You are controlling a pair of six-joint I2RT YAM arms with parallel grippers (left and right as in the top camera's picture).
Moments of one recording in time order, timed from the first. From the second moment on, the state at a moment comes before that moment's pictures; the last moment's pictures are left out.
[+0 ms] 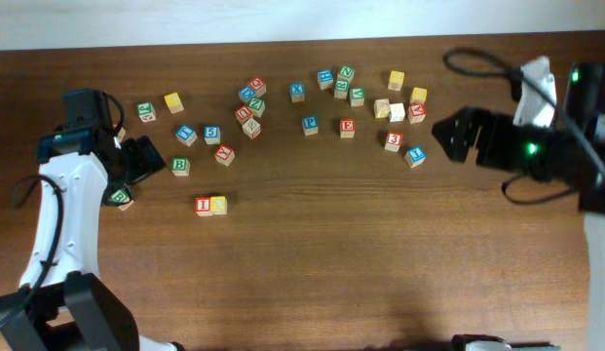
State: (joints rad) left arm 0.22 1.67 1.38 -0.98 -0.07 -0.35; right arm -0.08 1.38 1.84 -1.40 -0.43 0.19
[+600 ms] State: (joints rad) left arm 0.22 1.67 1.38 -0.98 -0.07 -0.35; right arm -0.08 1.75 2.19 -1.62 -0.43 0.14
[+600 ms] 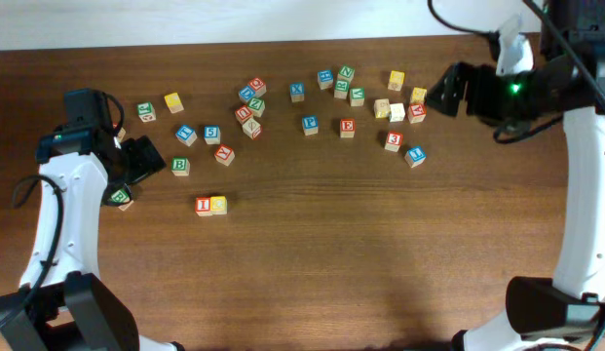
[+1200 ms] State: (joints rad) left arm 0.22 1.67 1.38 -0.98 -0.07 -0.35; right arm -0.08 1.75 2.19 -1.30 -0.37 0.11
